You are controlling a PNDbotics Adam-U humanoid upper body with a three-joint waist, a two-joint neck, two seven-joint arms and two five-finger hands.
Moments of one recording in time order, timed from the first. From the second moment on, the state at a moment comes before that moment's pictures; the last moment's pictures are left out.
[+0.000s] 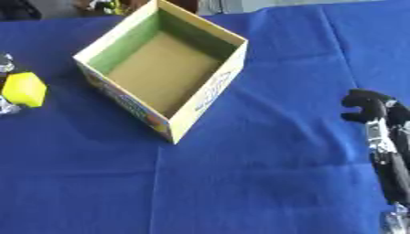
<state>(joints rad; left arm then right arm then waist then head) -0.91 0.82 -0.15 -1.08 -0.90 -0.32 -0.73 -0.19 -0.22 0.00 -1.99 0.16 -0.11 -0.12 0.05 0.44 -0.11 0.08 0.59</state>
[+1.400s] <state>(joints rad) -0.93 0.81 -0.14 -1.14 -0.79 -0.16 -0.66 -0.18 -0.22 0.00 -1.99 0.16 -0.09 -0.12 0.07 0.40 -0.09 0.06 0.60</state>
